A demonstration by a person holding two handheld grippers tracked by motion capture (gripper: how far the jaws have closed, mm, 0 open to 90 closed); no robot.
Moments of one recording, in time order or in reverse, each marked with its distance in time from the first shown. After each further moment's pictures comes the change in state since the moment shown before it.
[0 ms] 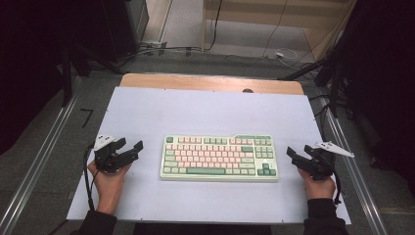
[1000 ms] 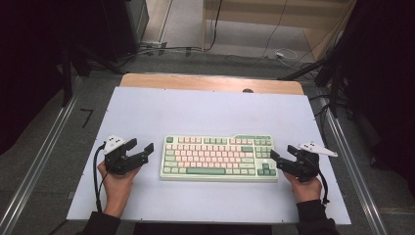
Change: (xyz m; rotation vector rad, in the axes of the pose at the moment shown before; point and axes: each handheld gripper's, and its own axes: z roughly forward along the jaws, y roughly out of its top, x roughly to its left) left arm -0.031 -0.001 0.001 -0.020 -0.091 0.046; right arm 0.046 0.000 0.002 0.017 0.123 -0.083
